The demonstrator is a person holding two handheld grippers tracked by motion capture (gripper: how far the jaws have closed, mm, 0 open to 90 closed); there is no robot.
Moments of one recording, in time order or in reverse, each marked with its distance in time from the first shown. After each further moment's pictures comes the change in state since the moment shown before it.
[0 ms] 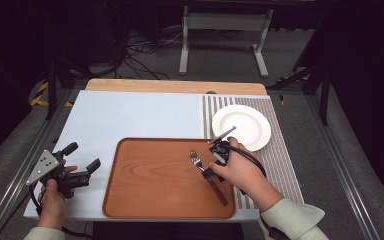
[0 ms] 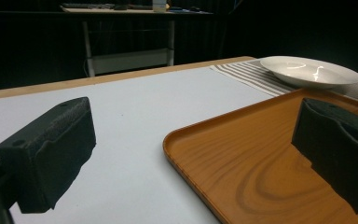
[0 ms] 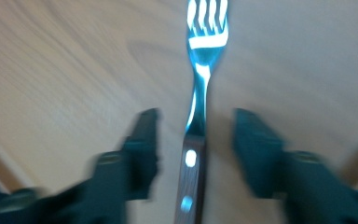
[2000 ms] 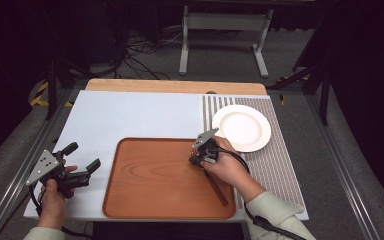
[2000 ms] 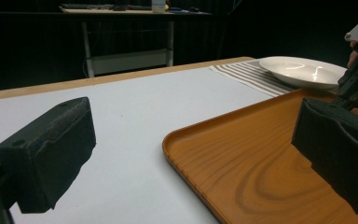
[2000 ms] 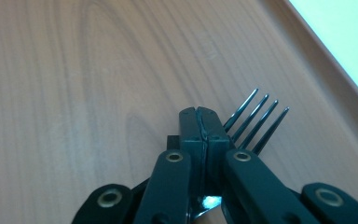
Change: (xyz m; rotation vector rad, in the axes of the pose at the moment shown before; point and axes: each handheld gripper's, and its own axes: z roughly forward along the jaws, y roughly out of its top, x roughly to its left) left arm 0.000 0.000 0.000 -0.001 -0.003 0.002; right arm -0.006 0.029 0.040 -0.217 0.038 -0.588
